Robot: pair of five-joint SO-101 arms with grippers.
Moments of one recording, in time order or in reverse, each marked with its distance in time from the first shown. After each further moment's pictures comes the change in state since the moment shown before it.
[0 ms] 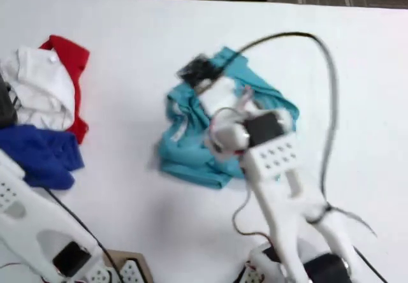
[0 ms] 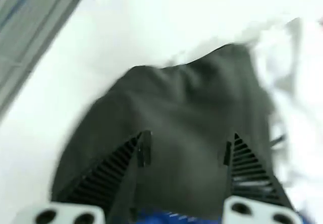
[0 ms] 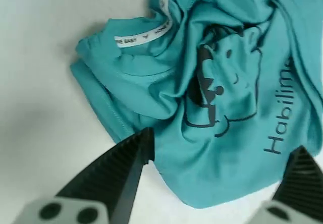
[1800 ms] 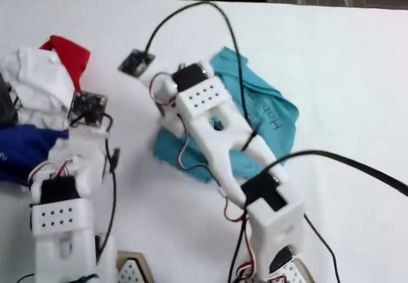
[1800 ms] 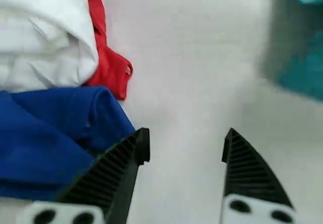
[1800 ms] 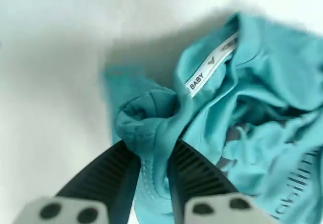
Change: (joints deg) left arm 35.0 -110.7 159.7 -41.6 -0.1; right arm -6.7 40.4 -44.4 12.1 5.9
